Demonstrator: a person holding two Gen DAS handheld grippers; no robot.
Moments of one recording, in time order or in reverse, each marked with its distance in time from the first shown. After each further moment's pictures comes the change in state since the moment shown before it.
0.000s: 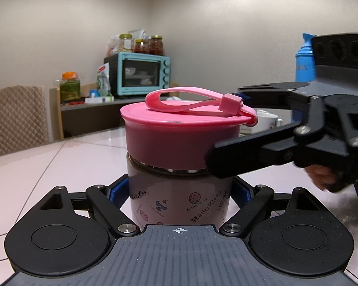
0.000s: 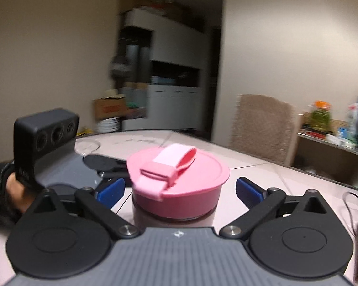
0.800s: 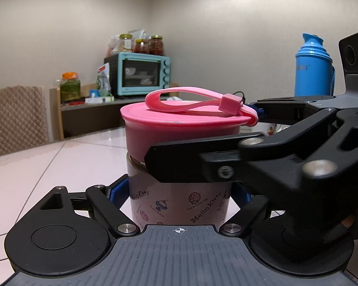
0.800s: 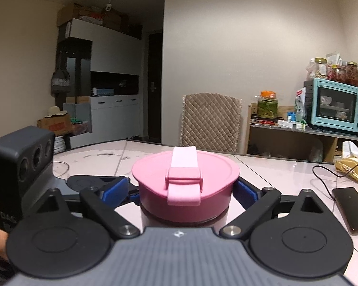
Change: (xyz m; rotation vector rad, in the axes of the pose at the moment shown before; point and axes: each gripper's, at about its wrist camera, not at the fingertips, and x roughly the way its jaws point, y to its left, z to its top) left arm 0.001 0.006 -0.001 0.002 0.000 0.001; right arm 0.029 0.044 -0.006 0.121 -0.012 -0.272
